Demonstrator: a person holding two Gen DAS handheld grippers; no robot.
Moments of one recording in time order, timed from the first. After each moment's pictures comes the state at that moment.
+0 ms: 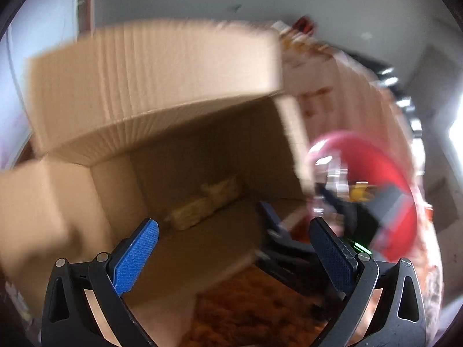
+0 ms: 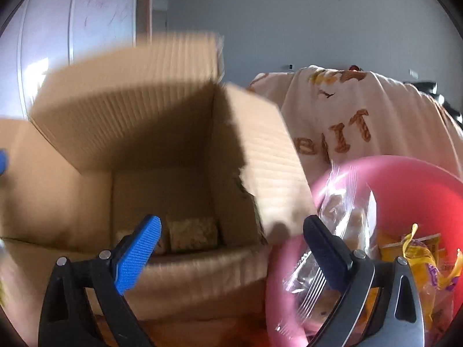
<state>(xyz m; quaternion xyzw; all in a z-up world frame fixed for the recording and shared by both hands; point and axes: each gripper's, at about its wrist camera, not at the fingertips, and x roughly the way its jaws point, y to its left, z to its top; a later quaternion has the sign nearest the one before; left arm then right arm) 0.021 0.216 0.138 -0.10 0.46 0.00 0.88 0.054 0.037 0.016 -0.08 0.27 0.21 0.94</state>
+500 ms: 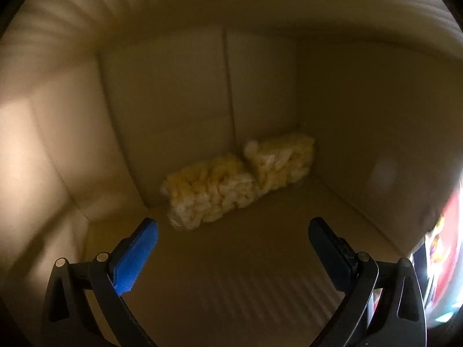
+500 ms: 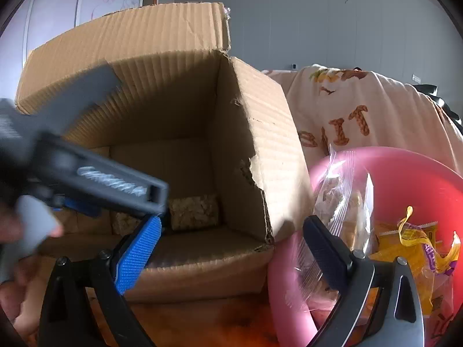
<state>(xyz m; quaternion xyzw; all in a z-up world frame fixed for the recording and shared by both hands) 0.109 0.242 0.010 -0.21 0.61 0.05 0.76 0.033 0.031 0.015 -0.09 0.27 0.21 0.93</state>
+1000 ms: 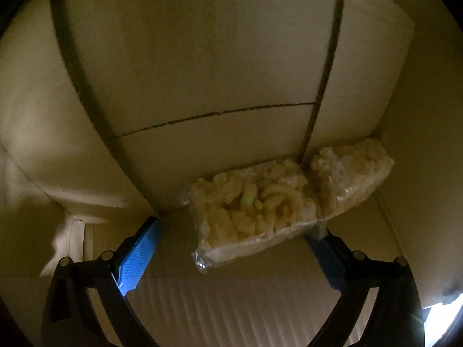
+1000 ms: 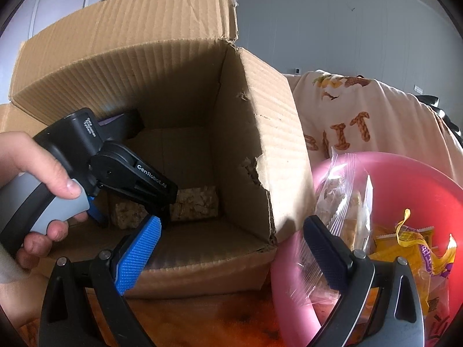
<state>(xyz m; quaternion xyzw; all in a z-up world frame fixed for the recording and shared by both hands) 0.138 0.275 -0.043 -0.24 0.69 0.10 0.68 0.018 0.039 0.012 -0.11 0.26 0.21 0.93</state>
